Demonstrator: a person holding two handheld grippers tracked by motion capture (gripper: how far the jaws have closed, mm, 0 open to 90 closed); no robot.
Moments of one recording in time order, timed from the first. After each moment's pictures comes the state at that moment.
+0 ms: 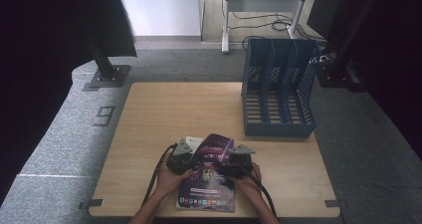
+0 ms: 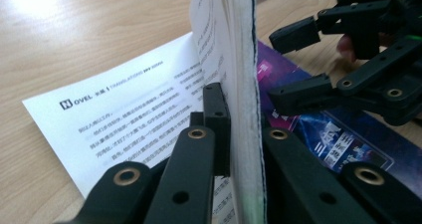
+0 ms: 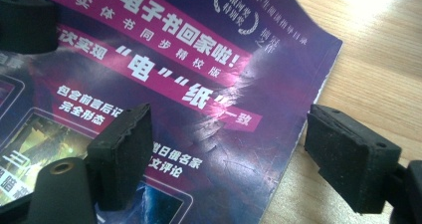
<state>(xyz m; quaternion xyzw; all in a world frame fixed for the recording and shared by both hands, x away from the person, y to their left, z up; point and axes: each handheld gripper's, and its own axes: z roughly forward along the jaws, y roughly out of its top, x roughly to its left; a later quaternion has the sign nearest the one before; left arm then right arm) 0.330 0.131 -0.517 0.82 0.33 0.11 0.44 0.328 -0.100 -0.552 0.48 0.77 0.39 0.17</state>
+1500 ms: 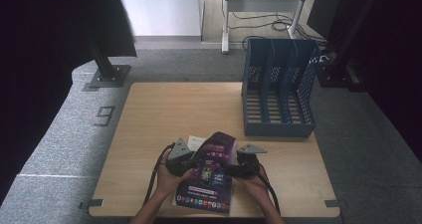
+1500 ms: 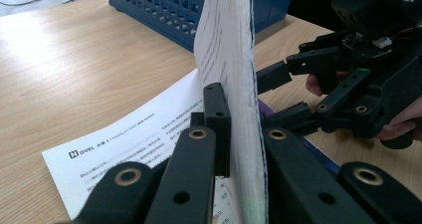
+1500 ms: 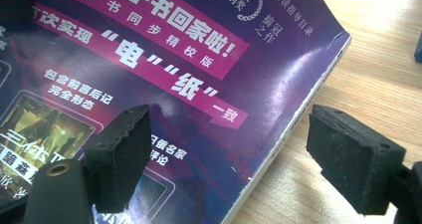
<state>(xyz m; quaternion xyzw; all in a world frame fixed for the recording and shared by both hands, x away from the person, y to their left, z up) 0.313 0.129 -0.489 0.80 0.30 0.14 0.51 0.320 -0.122 -0.535 0.47 0.75 0.44 0.14</state>
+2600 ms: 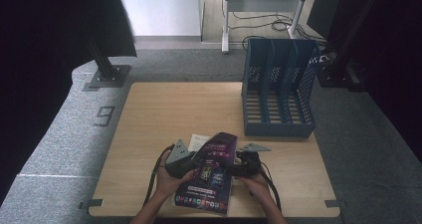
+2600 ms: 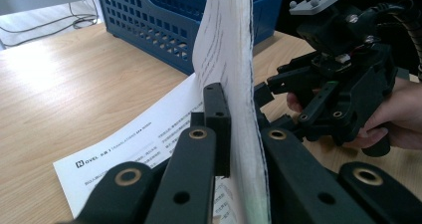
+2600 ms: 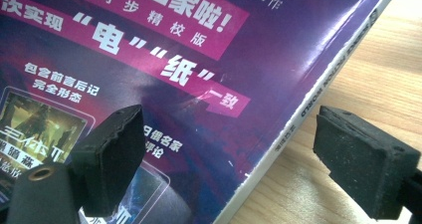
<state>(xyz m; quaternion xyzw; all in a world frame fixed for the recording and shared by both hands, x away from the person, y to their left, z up) 0.301 0.127 -0.476 0.79 0.27 0.16 0.53 0.325 -0.130 -0.538 0.47 0.74 0.47 0.08</state>
